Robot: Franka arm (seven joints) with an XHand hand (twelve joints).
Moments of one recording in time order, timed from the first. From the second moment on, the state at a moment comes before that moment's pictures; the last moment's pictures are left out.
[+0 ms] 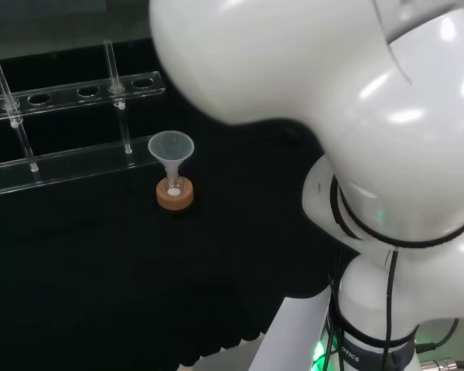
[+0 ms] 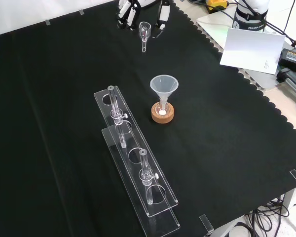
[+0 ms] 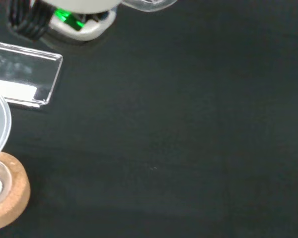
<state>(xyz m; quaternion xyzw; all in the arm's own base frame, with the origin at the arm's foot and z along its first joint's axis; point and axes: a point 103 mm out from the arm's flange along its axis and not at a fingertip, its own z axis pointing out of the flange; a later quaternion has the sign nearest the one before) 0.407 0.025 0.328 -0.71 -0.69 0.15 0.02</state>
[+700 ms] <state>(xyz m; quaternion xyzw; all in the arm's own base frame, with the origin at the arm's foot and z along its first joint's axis) 0.423 -0.004 0.298 -0.71 -0.69 0.12 0.07</state>
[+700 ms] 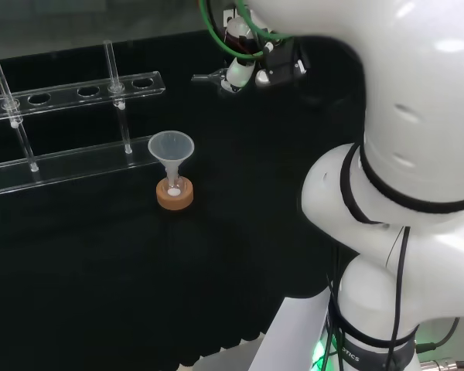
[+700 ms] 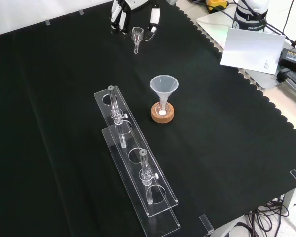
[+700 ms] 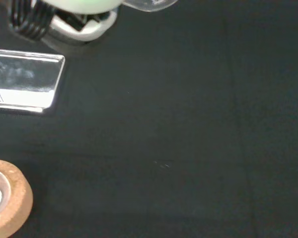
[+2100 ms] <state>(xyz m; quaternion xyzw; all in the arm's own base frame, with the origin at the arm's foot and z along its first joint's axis) 0.507 -0.043 0.219 -0.70 -0.69 0.16 0.10</state>
